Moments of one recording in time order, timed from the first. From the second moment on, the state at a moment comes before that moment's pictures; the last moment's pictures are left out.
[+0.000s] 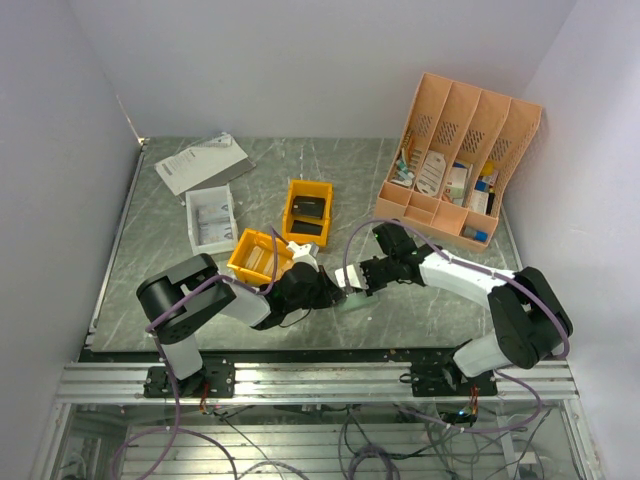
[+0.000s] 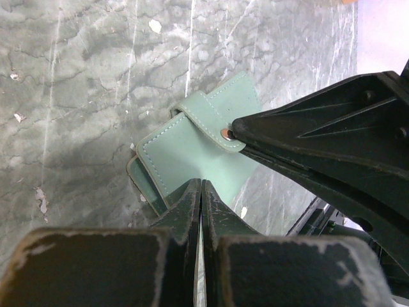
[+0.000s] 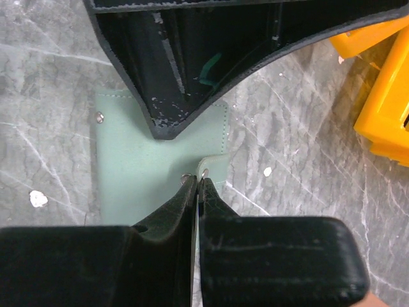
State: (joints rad) left arm -0.98 1.74 0.53 0.73 -0.05 -1.02; right arm 0.57 1.47 0.74 -0.32 -0.59 -1.33
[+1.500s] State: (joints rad) left arm -0.98 1.75 0.55 0.72 -0.03 -1.01; right arm 0.59 1.48 0.75 -0.43 -0.51 -1.47
